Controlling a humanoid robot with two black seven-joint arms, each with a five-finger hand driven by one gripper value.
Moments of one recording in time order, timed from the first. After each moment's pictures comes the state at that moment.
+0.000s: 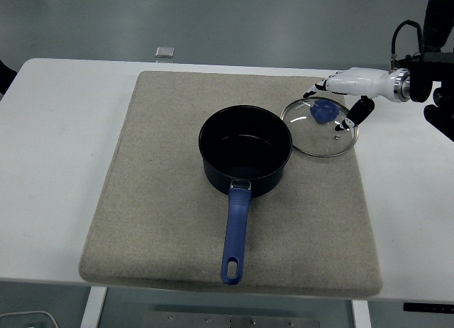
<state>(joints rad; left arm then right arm) 0.02 0.00 -0.01 -0.10 0.12 -0.05 -0.14 1.32 -0.31 -0.27 0.50 -1.34 0.07 0.61</state>
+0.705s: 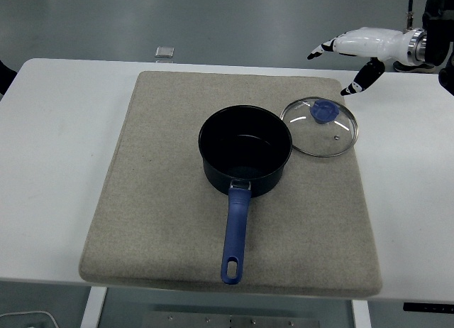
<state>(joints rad) 0.02 0.00 -0.01 -0.10 0.12 -0.05 -0.14 1.43 -0.34 -0.24 0.51 -1.27 0.11 0.61</state>
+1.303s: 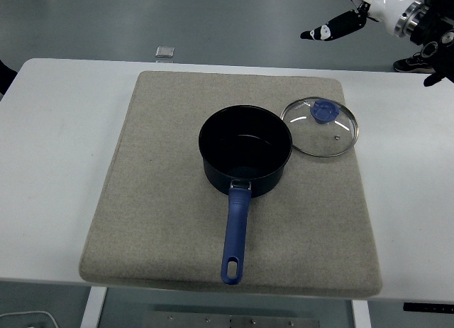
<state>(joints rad) 0.02 0.00 -0.01 -0.10 0.12 -0.05 -0.14 1.41 -0.29 -0.10 0.50 -0.65 0.07 0.61</state>
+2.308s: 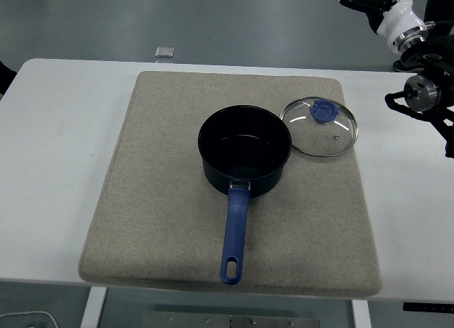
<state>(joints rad) 0.02 0.00 -0.01 -0.10 0.12 -0.05 -0.14 1.28 -0.24 -0.05 0.50 0.17 0.10 0.60</state>
